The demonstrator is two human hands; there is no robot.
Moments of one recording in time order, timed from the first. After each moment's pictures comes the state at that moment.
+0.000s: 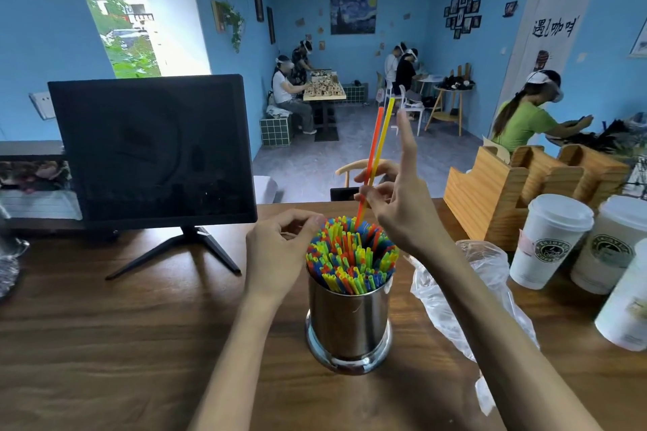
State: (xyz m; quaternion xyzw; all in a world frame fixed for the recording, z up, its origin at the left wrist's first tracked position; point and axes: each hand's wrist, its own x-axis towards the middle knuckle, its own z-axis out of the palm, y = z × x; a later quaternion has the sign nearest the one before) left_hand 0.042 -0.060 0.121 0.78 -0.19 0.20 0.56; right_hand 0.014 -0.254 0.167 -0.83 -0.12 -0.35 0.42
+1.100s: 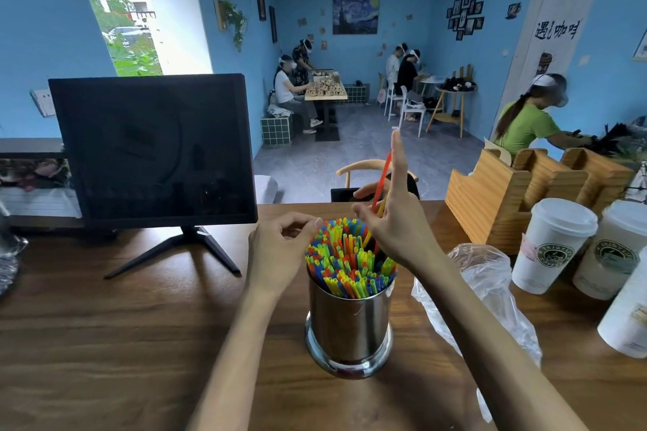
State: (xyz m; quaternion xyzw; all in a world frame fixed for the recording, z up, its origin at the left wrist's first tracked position) left_hand 0.058 -0.060 0.112 0.79 -0.18 0.17 0.56; right_hand 0.026 -0.255 0.143 -0.87 -0.07 -0.32 0.37
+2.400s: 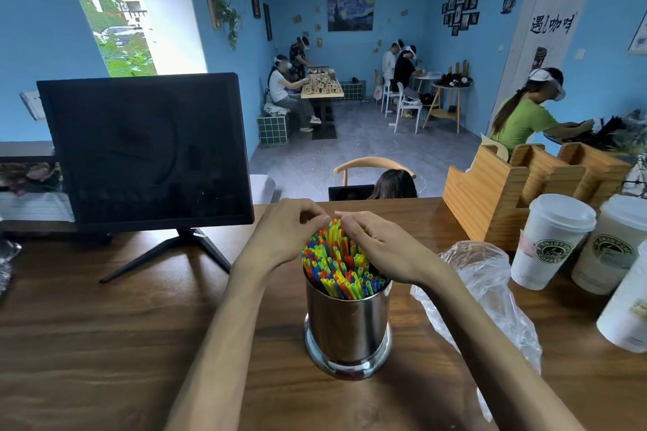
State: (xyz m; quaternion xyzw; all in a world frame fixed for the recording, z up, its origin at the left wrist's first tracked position) left_hand 0.086 -0.067 0.146 0.89 -0.25 0.04 0.39; right_hand 0.012 -0.257 0.135 -0.93 -0.08 -0.04 0.36
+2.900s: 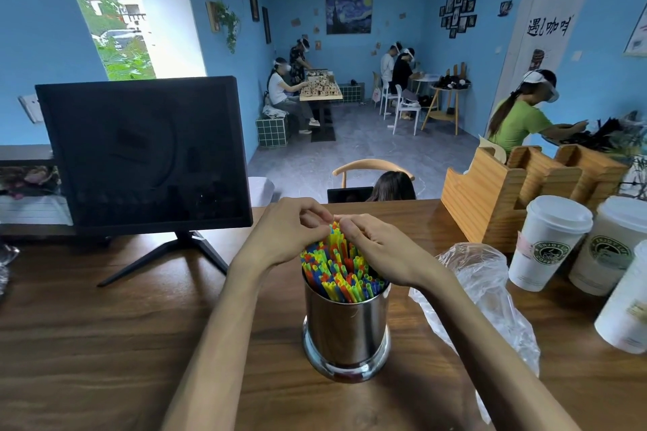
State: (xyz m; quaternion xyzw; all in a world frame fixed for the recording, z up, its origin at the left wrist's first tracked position) left_hand 0.083 -0.066 0.156 0.88 -0.27 0.01 0.40; right_hand 0.008 -0.256 0.138 -0.92 -0.07 -0.04 0.38
